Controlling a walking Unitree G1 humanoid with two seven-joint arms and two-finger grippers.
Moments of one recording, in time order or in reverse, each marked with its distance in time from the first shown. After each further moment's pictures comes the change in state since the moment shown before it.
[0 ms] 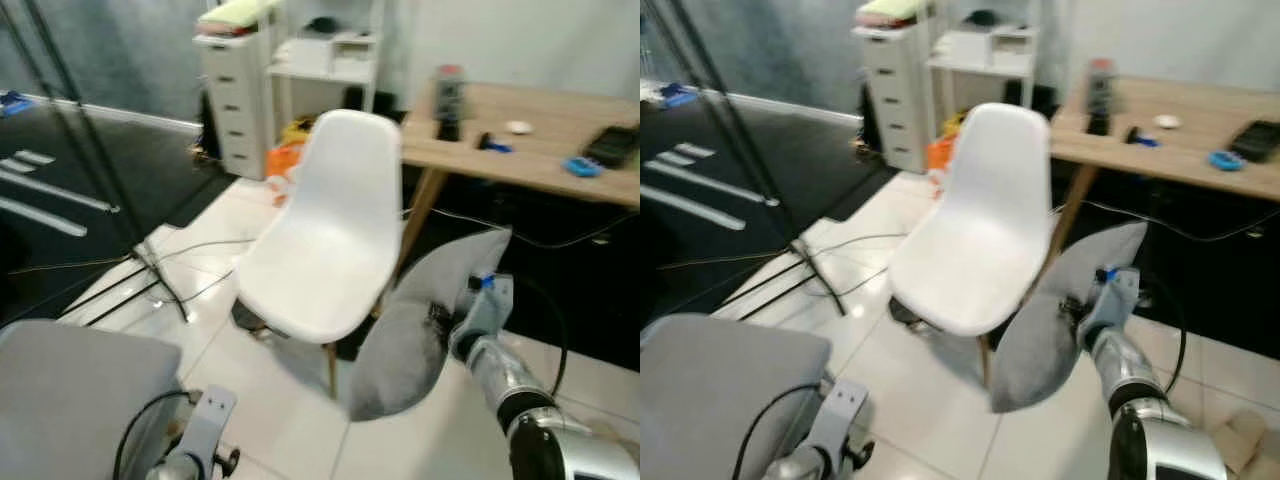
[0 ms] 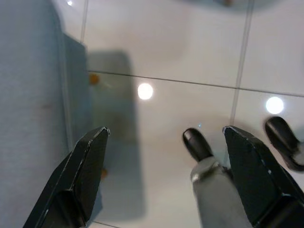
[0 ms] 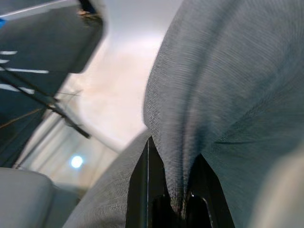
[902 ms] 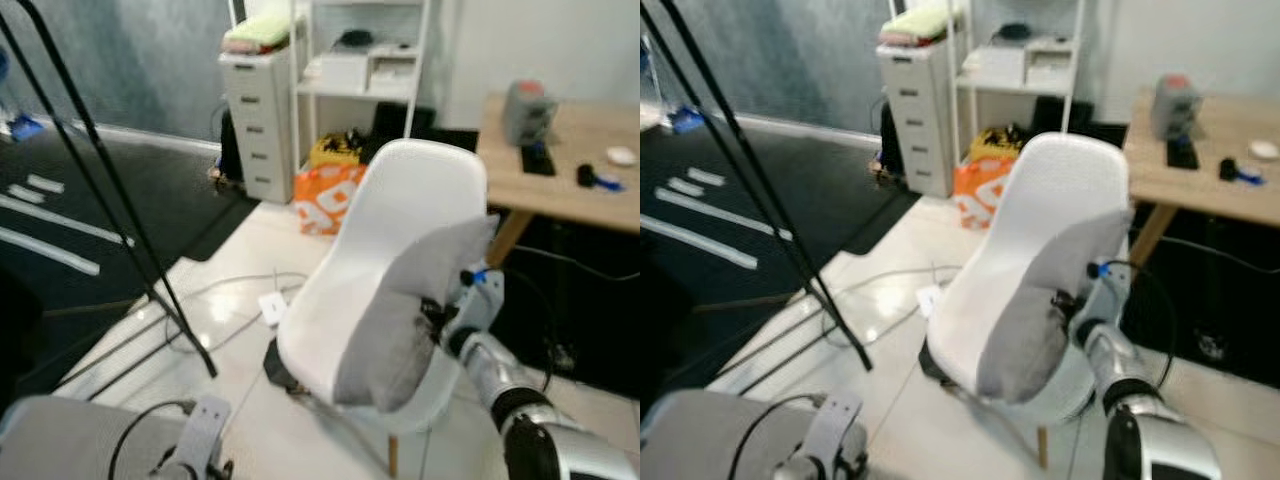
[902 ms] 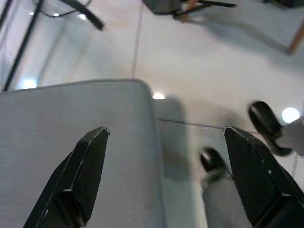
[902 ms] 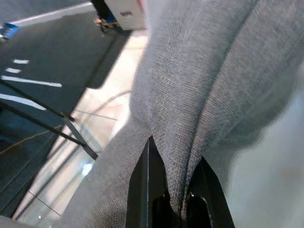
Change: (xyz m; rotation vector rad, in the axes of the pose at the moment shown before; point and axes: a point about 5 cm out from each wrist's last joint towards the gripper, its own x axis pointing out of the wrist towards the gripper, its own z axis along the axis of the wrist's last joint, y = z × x) left arm 0.002 0.000 0.006 -0.001 -0.012 -0.005; right arm 0.000 0.000 0.003 -0.004 -0.002 0.016
